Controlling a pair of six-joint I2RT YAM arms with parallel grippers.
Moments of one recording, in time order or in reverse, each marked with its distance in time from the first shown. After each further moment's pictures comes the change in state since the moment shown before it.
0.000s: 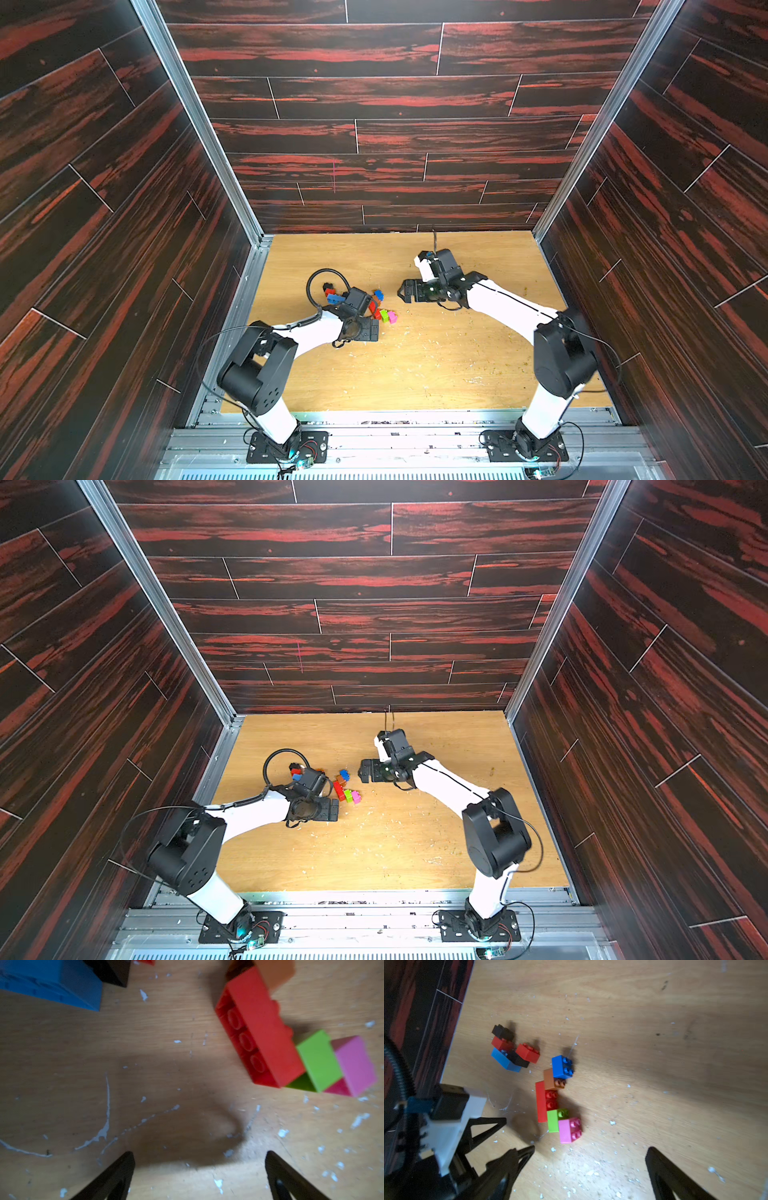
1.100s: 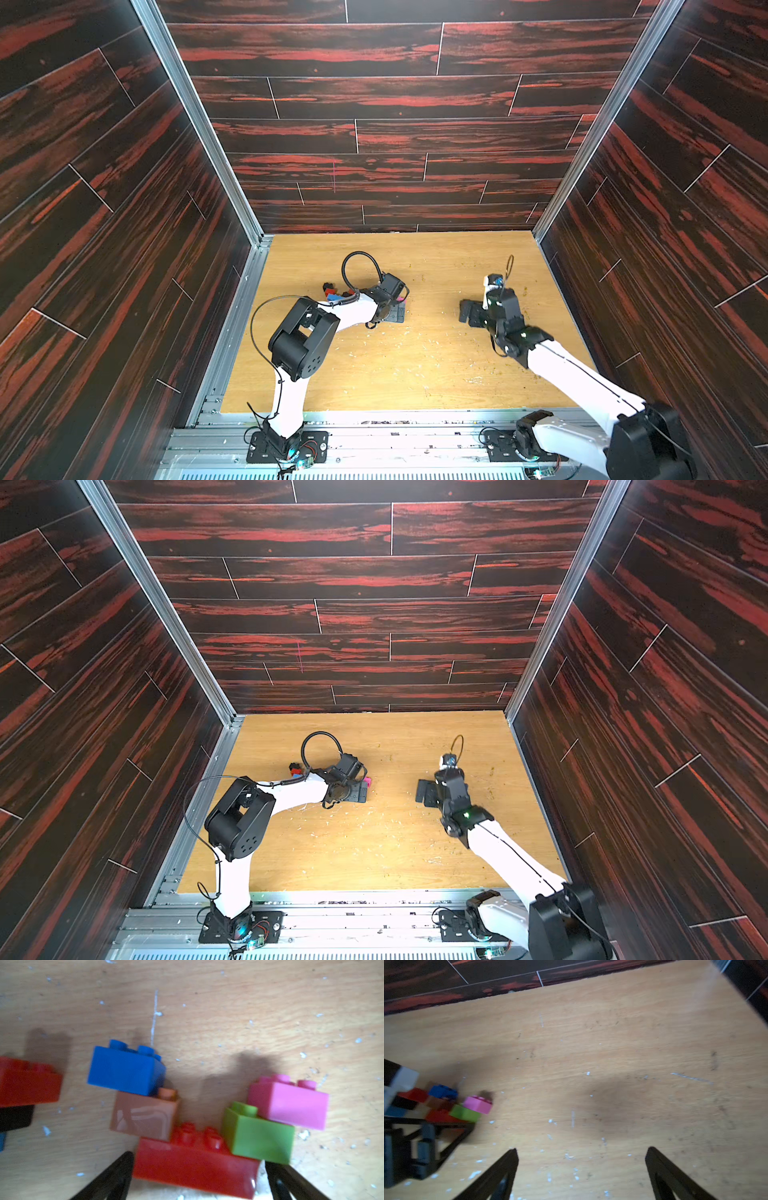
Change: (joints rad) left arm -0.121 0.315 0.356 0.064 -0.098 -0.030; right arm -0.167 -0.618 -0.686 0.291 0.449 -0.133
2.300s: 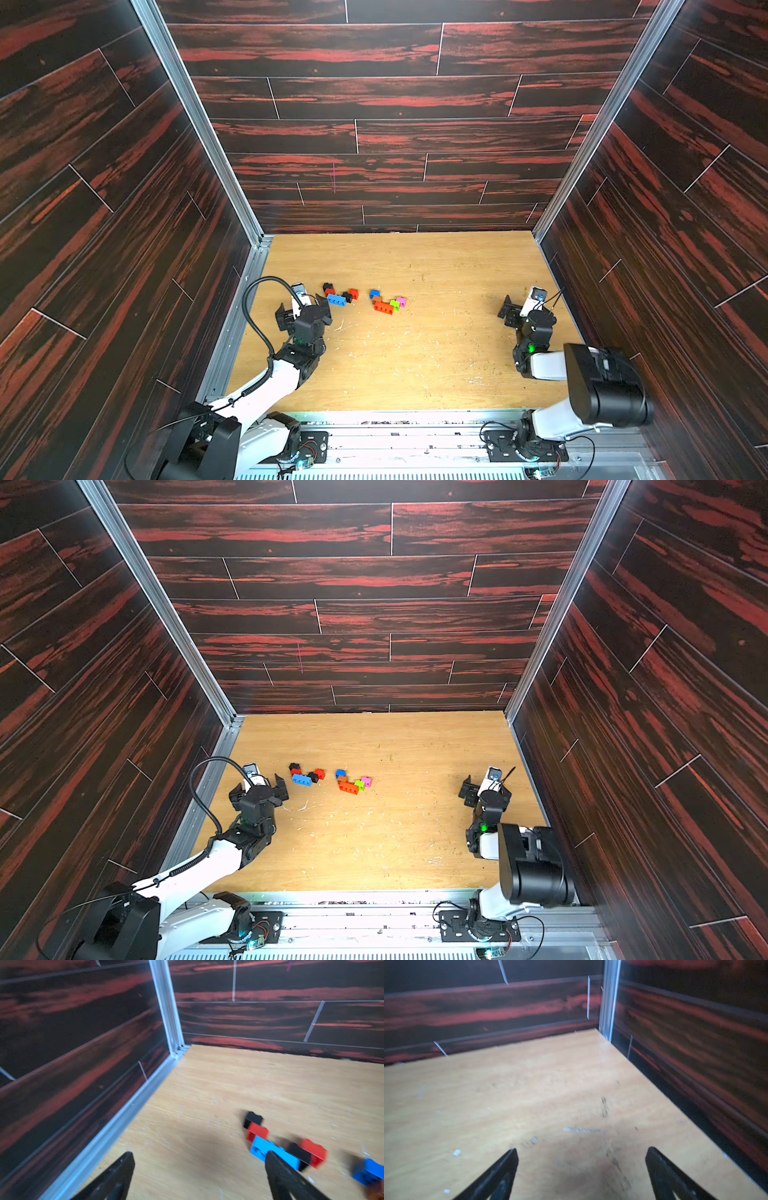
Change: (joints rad) left arm 0.329 -0.880 -0.885 0.744 -0.562 0.341; right arm -0.462 0.432 -0.309 1.114 -0.087 -0.189
